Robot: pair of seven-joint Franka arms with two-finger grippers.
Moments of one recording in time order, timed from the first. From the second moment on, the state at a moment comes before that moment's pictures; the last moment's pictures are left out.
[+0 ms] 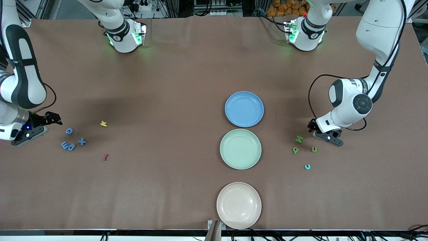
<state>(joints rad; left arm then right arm) 0.01 0.47 -0.06 -2.18 -0.02 2.68 0.44 -0.33 0.40 -0.04 -1.91 -0.05 2.25 -0.93</state>
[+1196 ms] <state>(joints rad) 0.04 0.46 -0.05 -2.19 -0.02 2.69 0.52 -0.36 0.65 -0.02 -1.76 0.00 2.45 -1.24</state>
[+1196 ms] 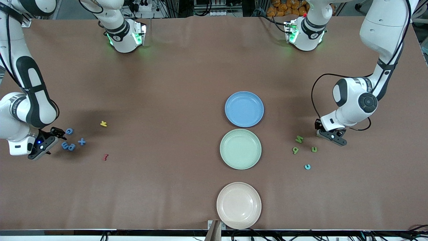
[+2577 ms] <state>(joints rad) -0.45 0.56 0.02 -1.75 -0.02 2.44 -0.31 -0.34 0.69 -0.02 -1.76 0.04 2.47 -1.24</state>
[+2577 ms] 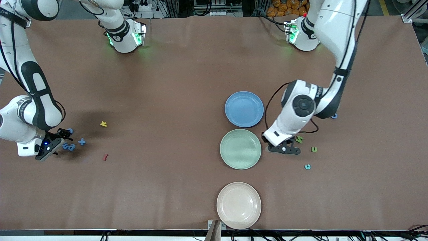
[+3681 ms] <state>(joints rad) -0.55 0.67 0.05 -1.62 -0.02 2.43 -0.52 -0.35 0.70 -0.02 -1.75 0.04 2.50 -1.24</state>
